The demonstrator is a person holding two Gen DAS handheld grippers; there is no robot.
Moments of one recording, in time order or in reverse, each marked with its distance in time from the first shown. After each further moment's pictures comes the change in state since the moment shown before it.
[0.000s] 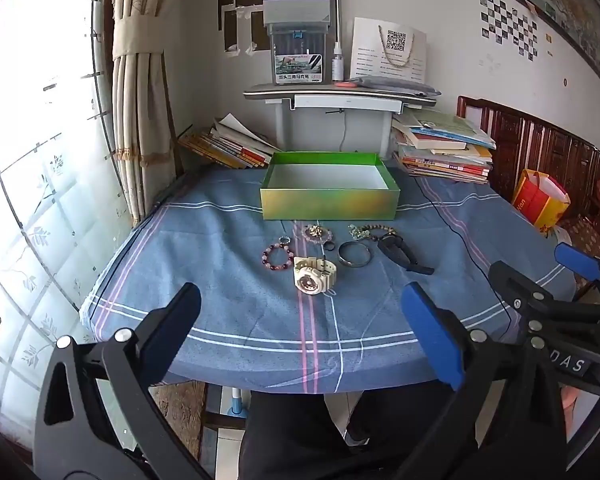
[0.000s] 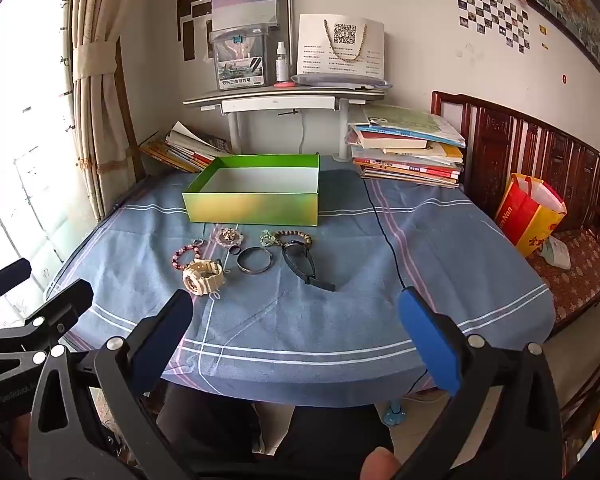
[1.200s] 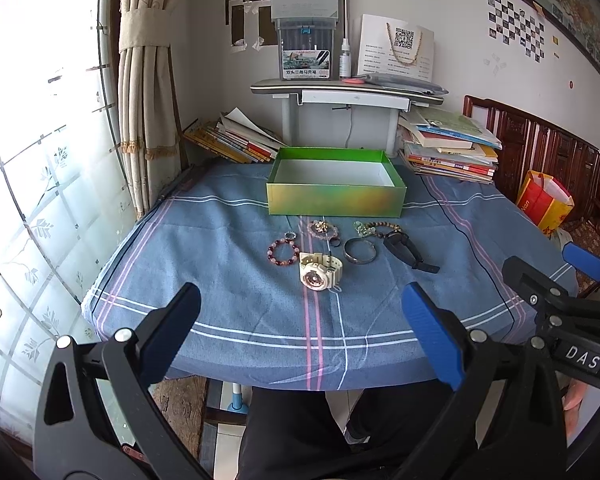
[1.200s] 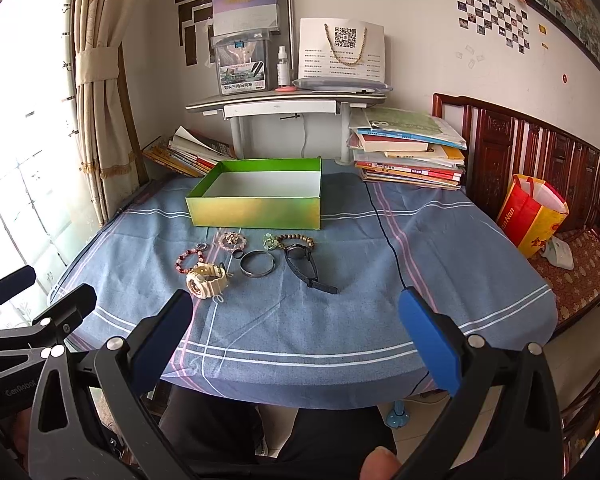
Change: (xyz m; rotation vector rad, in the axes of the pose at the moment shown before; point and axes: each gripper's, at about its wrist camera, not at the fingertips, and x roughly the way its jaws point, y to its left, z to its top) left arm 0.003 0.004 -0.002 -0.020 0.028 0.000; right arm -0.005 -0.002 0.001 0.004 -0.021 0.015
